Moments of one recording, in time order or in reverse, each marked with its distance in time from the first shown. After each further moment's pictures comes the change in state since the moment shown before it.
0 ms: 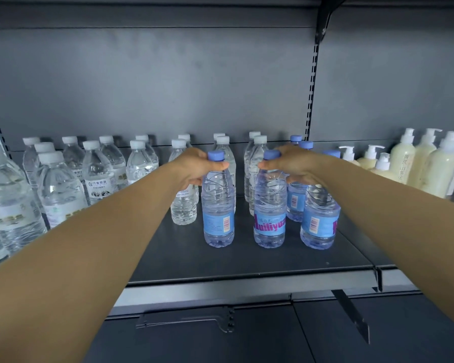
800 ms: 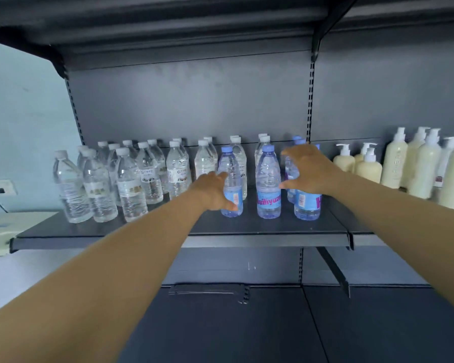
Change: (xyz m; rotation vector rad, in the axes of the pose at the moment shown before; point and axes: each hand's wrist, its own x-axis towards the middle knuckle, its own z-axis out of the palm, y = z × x) left_hand -0.163 0.003 0.030 0.951 0.001 0.027; right_hand -0.143 0.025 -0.016 -0.766 0.199 -0.485
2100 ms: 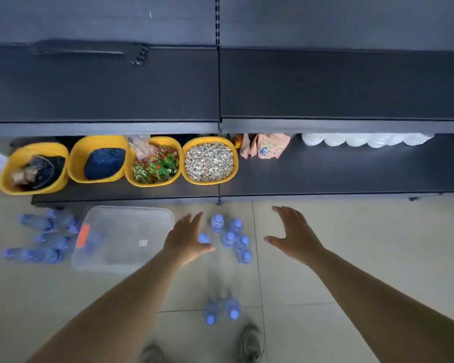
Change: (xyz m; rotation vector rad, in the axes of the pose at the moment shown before) left_hand -0.298 0.205 0.596 -0.305 -0.719 -0.217; right_hand -0.594 0.214 0.347 0.294 -0.789 0.579
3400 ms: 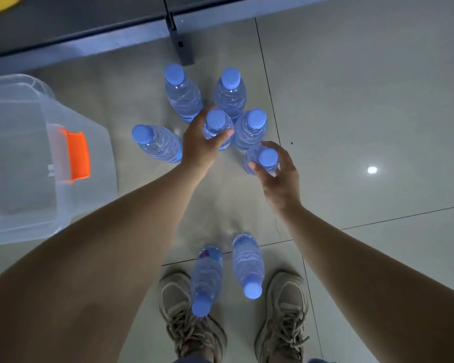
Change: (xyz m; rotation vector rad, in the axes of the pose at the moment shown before) left_hand 0.347 -0.100 0.397 -0.743 0.186 0.101; right_hand 0.198 0.197 0.464 0.930 0.360 0.309
